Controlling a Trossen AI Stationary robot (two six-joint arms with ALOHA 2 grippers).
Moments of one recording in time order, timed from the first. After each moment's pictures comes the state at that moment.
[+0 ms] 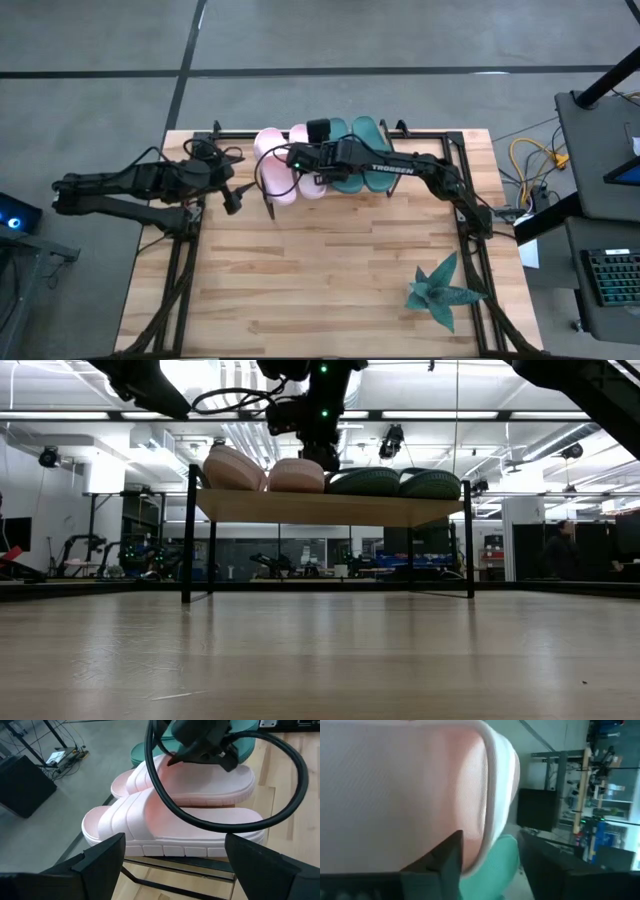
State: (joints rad) left arm 0.00 0.73 0.91 -0.72 -0.54 -0.05; right arm -0.14 2.22 2.22 -1.04 0.77 -0.55
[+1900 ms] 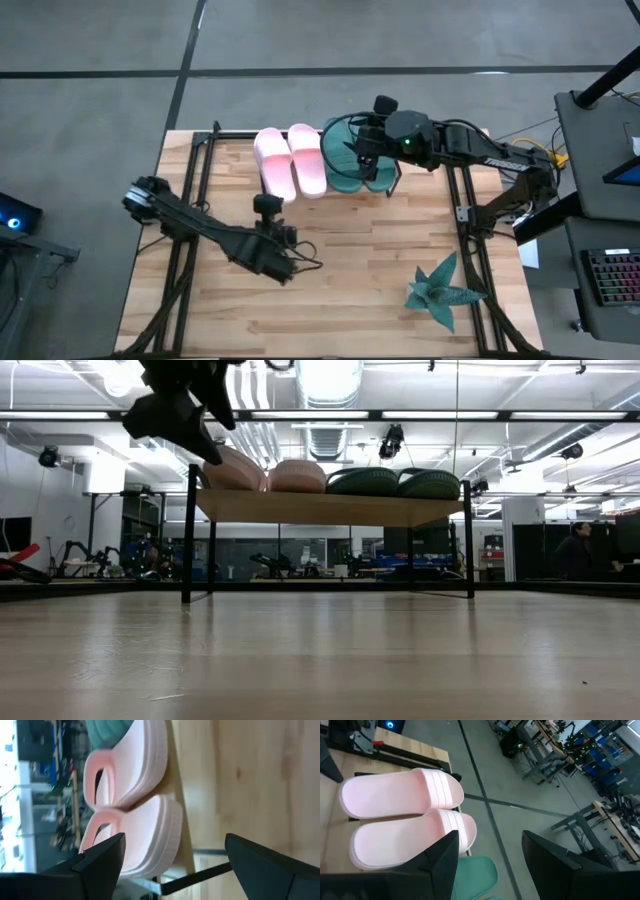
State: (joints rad) left arm -0.42 1.68 1.39 -1.30 -1.01 -0.29; right arm -0.09 1.47 1.72 -0.70 0.45 -0.44
